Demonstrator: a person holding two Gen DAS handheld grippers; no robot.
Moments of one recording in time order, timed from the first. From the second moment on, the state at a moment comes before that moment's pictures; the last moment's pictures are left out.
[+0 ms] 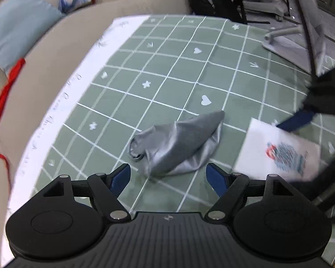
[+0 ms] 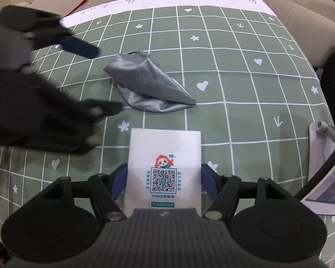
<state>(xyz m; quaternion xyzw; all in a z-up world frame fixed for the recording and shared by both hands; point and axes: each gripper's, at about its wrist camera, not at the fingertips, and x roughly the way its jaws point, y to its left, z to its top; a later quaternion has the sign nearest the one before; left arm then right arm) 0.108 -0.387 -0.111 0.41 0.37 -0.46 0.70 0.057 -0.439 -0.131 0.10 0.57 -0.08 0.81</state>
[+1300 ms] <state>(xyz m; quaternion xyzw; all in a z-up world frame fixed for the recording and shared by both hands) 0.134 -0.327 -0.050 0.14 0.47 -0.44 0.75 0.042 -0.454 -0.107 0.16 0.52 -0.09 0.83</state>
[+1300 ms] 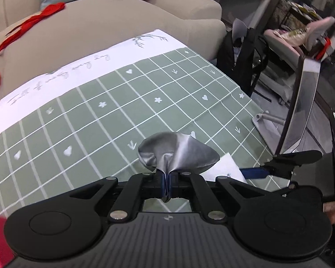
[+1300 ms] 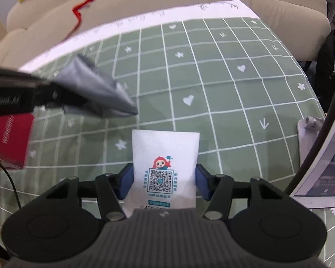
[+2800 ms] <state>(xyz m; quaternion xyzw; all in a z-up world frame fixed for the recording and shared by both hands) 0.135 0.104 -0.030 0.03 0.52 -0.09 0.85 0.224 -0.020 -0.011 0.01 0.49 0.15 0.86</state>
